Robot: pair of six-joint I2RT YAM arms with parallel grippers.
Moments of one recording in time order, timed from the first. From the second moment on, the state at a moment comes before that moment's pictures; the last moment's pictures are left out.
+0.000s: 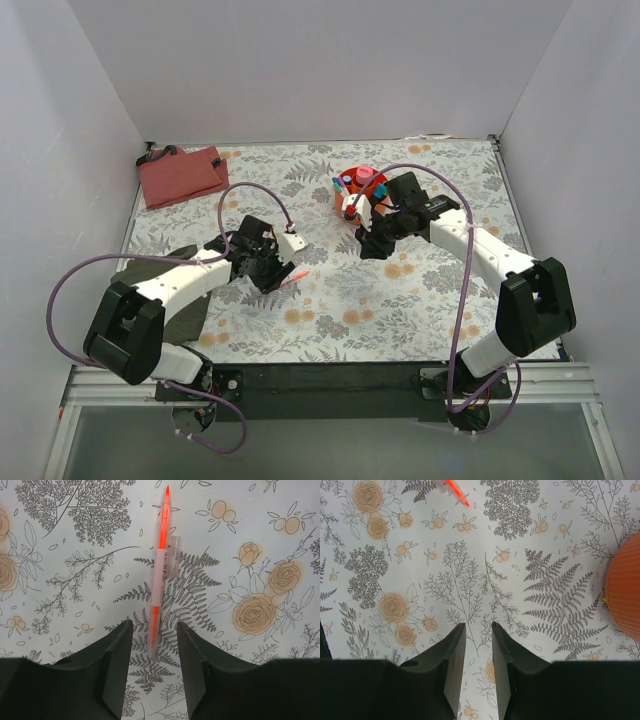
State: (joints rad) left arm -0.52 1.39 0.80 -0.46 0.23 0.43; right arm 0.50 1.52 1.17 -0.66 -0.61 -0.70
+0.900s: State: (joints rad) left arm -0.51 1.44 0.67 -0.21 0.27 0.43; right arm 0.50 1.54 1.13 -0.60 -0.66 -0.70
